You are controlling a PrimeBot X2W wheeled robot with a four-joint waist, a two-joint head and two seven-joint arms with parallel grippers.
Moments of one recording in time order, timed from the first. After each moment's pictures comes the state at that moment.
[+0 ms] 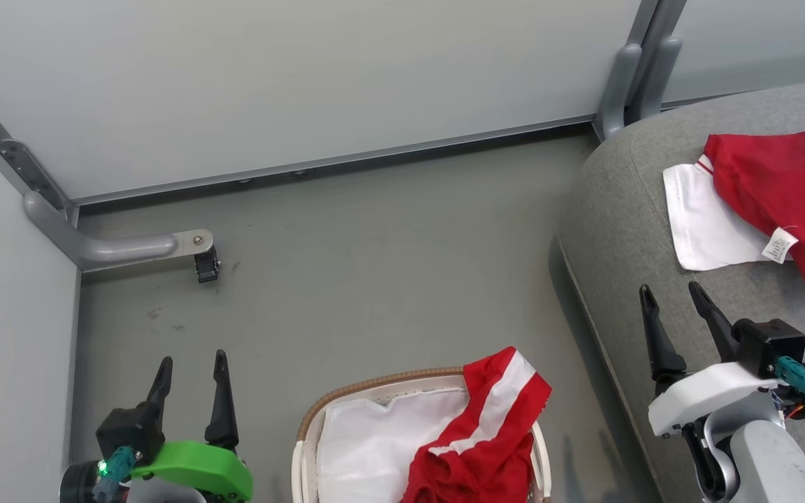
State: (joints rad) left arm -0.07 0.05 -0.04 0.39 -0.23 -0.09 -0.26; right arm -0.21 -0.11 0.00 0.39 0.24 0.13 -0.26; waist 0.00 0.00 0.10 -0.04
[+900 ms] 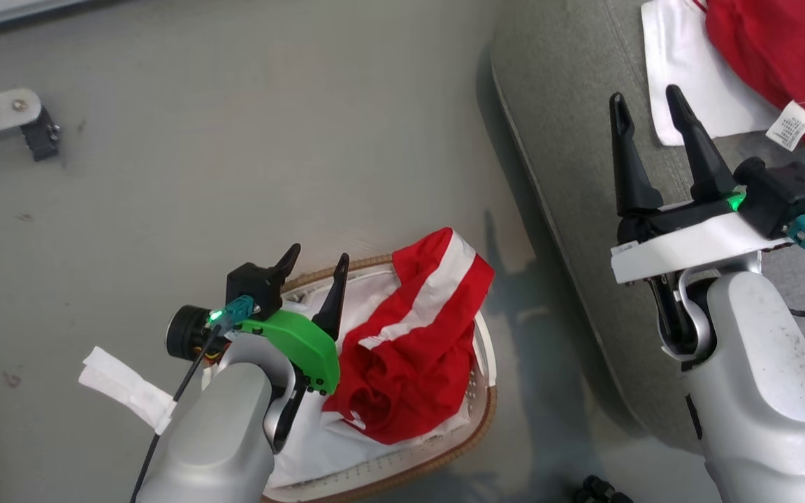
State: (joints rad) left arm -0.56 0.05 -0.49 0.80 -0.40 -0.13 -0.26; right arm -0.51 -0.07 0.08 0.22 0.31 0.13 -0.26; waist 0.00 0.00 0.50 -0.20
